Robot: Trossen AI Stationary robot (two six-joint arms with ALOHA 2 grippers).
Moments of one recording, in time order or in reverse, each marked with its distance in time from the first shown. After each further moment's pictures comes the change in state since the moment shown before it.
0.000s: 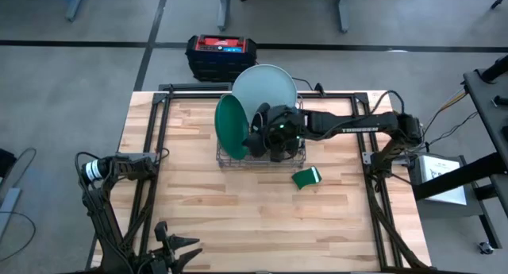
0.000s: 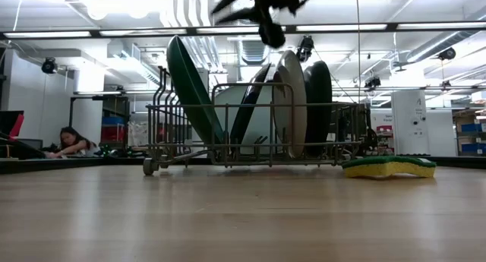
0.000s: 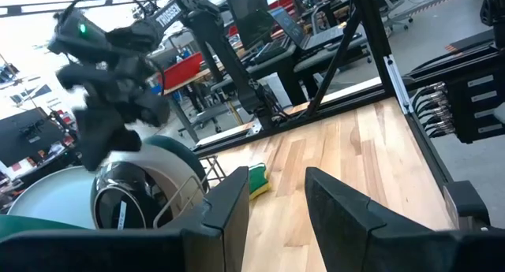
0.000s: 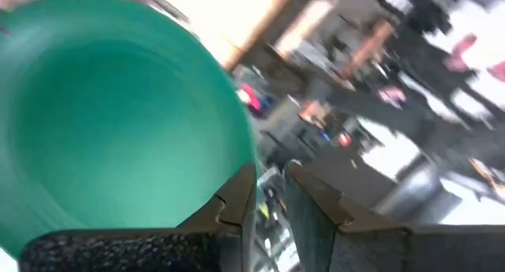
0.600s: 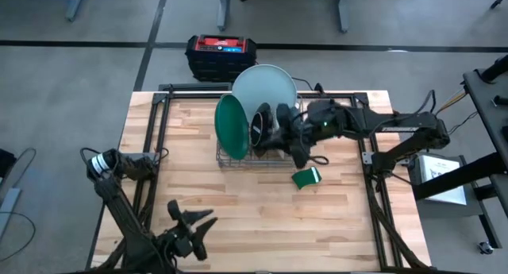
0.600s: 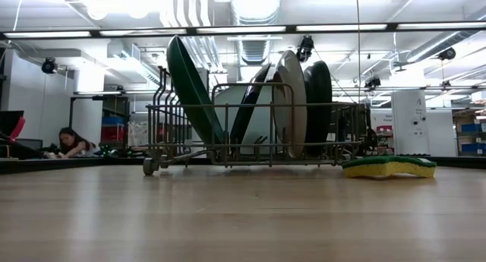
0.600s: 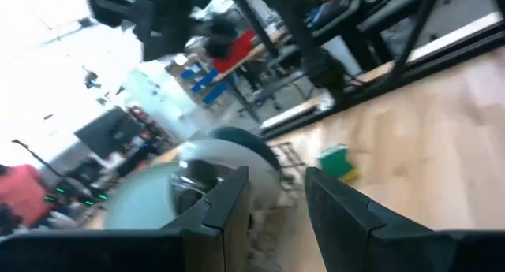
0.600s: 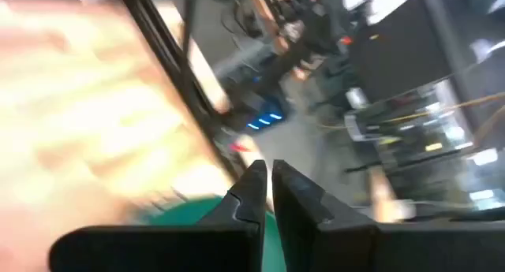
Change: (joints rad) left arm 0.185 -0.031 -0.001 -0.200 -0.009 0.017; right arm 0.081 -0.281 0.000 -0.069 -0.024 1.224
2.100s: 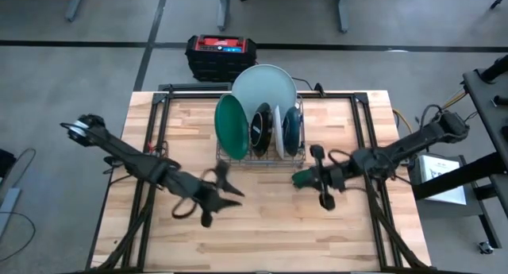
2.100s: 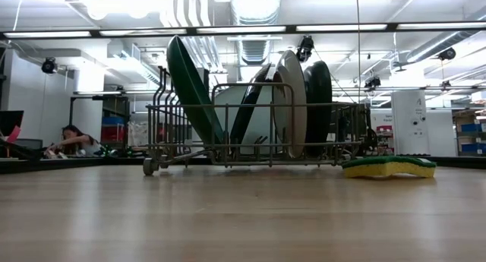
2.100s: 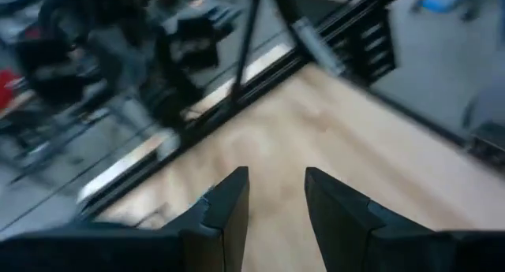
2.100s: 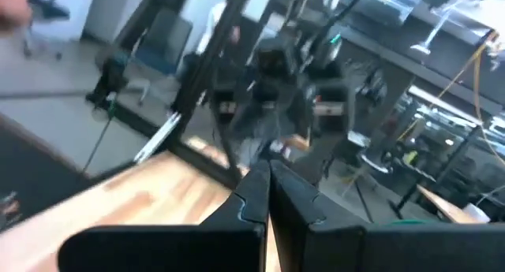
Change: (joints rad) left arm 0.561 -0.491 -0.403 1.155 1.259 1.424; right arm 0.388 -0.361 -0.899 0.913 0.243 0.621
